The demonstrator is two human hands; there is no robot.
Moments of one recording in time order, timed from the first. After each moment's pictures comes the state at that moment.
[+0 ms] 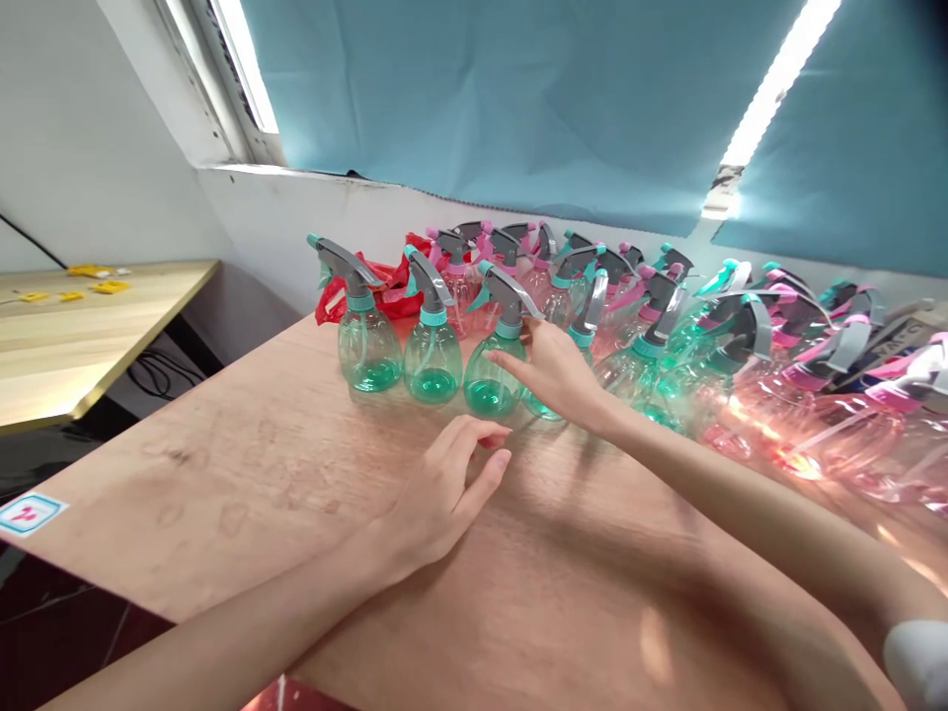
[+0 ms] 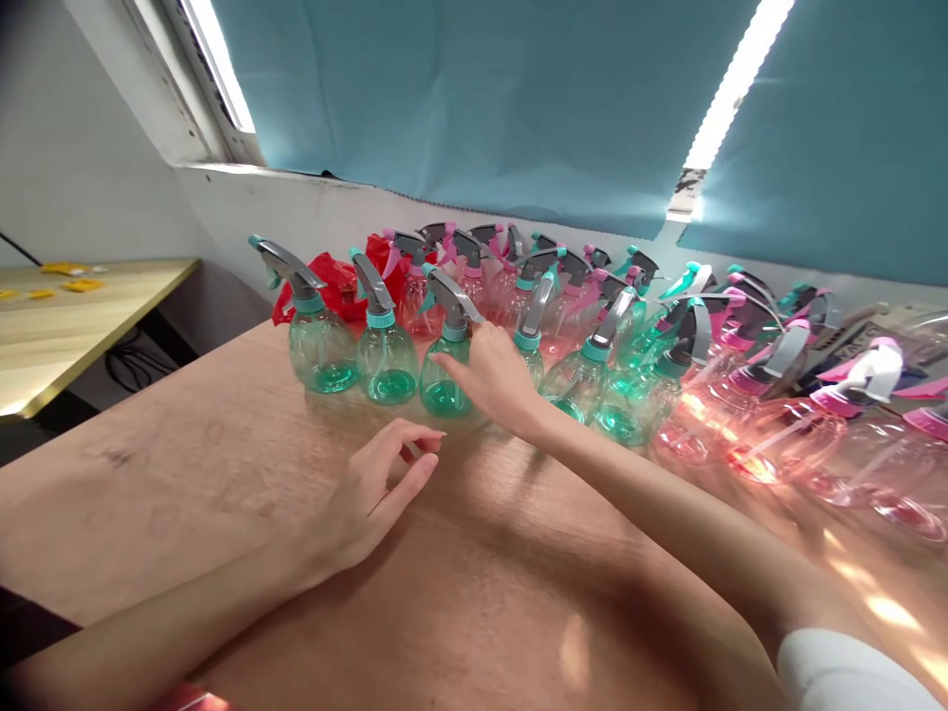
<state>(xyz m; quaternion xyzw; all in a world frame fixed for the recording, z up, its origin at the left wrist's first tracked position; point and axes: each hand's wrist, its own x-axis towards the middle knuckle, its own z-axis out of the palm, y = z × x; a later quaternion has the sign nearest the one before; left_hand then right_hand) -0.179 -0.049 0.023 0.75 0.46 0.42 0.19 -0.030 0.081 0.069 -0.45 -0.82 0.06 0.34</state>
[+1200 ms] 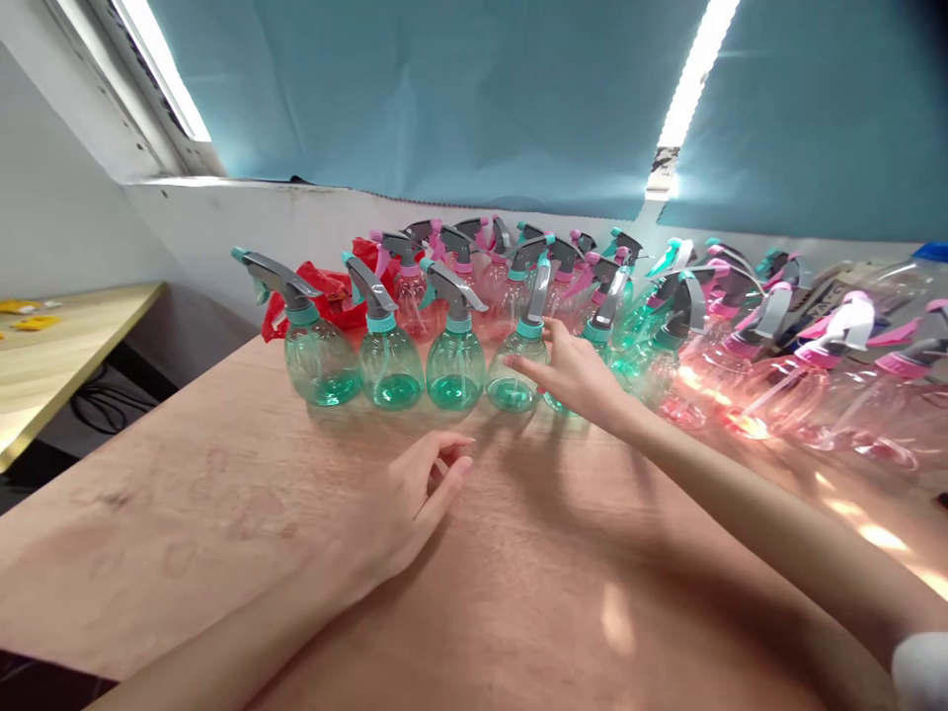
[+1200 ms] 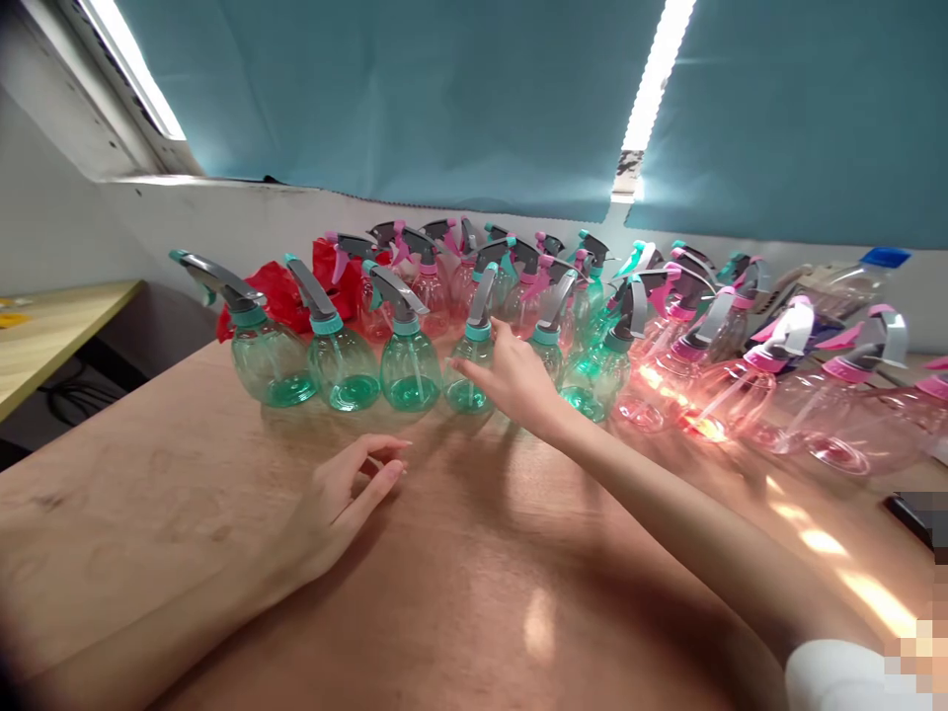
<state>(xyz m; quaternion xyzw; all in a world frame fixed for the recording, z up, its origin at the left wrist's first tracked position) -0.179 -0.050 0.031 0.75 0.53 0.32 0.23 0.034 0.073 0.067 -0.54 -0.76 0.14 0.34</state>
